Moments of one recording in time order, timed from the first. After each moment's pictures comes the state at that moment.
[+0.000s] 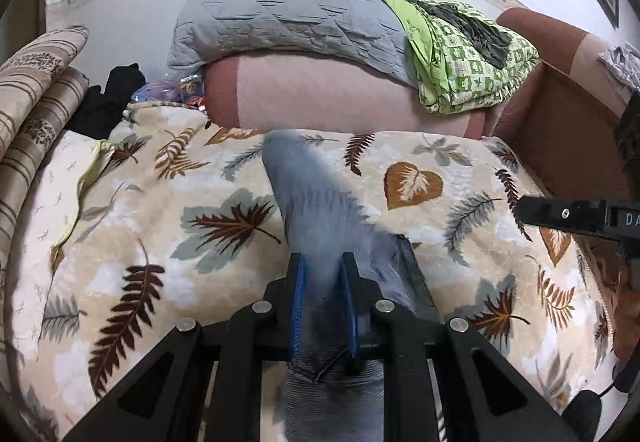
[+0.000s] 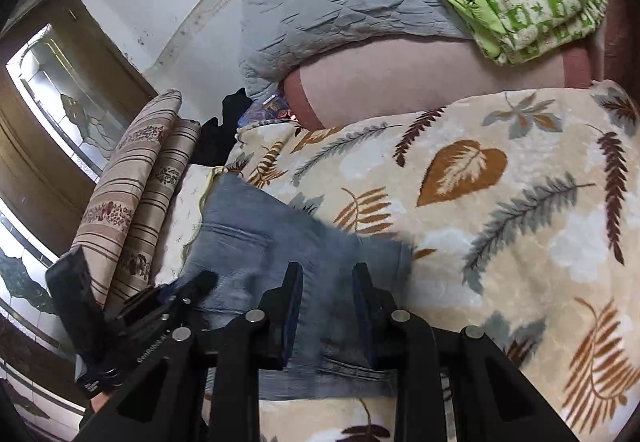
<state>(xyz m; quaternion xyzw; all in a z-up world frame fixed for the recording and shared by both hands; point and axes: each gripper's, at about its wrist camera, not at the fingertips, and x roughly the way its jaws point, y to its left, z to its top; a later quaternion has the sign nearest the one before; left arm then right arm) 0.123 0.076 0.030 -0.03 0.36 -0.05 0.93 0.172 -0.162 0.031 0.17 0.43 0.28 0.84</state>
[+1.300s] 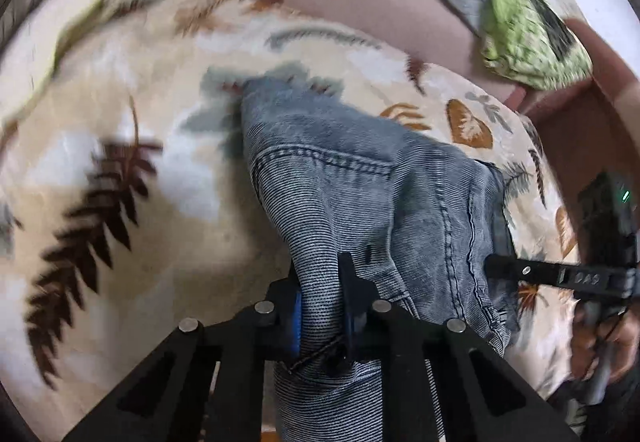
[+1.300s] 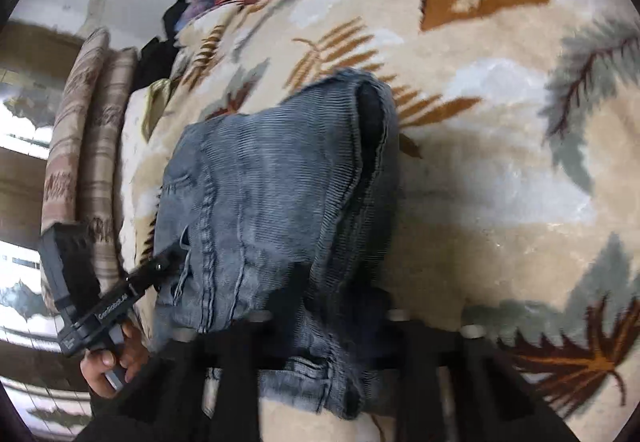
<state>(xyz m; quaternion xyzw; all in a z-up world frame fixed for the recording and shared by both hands) 0.146 0.141 -0.064 -0.14 0.49 -0.06 0.86 0.213 -0.101 -0.097 0.18 0.59 0.28 0.73</state>
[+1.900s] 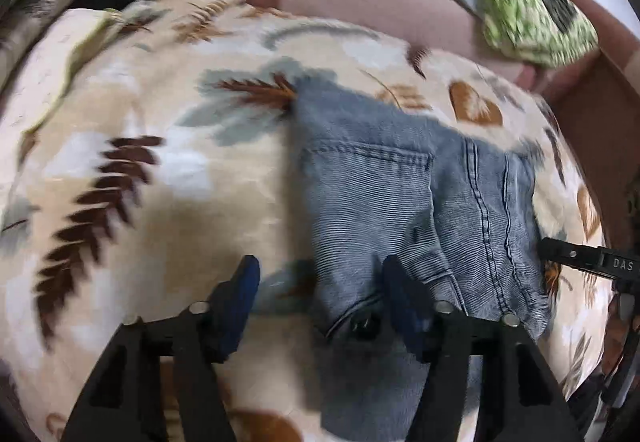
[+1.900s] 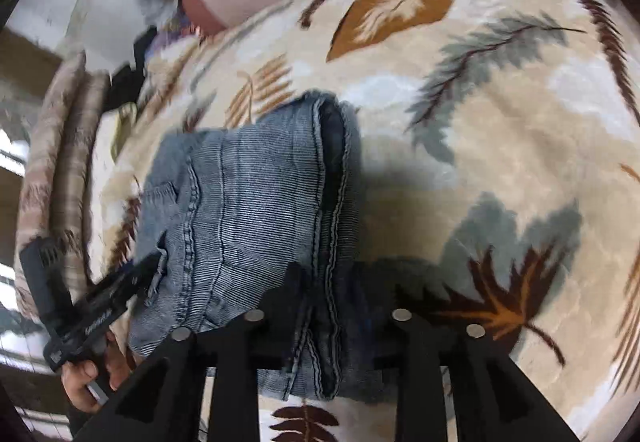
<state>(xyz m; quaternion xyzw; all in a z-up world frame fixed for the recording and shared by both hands) 0.127 0.122 -0.059 -0.11 0.49 -0.02 0.86 0.186 -0.167 -0.081 0.18 0.56 0.19 0.79</state>
